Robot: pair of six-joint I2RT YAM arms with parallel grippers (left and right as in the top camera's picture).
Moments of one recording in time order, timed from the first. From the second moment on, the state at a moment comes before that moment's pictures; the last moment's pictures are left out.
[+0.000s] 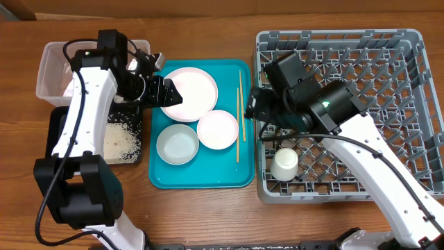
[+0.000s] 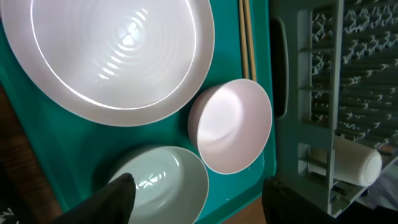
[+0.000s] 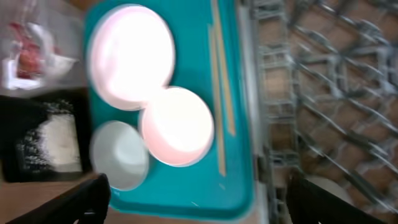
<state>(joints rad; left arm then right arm) 0.05 1.86 1.64 -1.22 0.56 0.13 0.57 1.54 1.58 -1.11 -0.01 0.75</state>
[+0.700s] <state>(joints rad) 0.05 1.86 1.90 -1.33 0.19 -0.01 0.59 2.02 1.59 -0.96 -0.06 0.82</state>
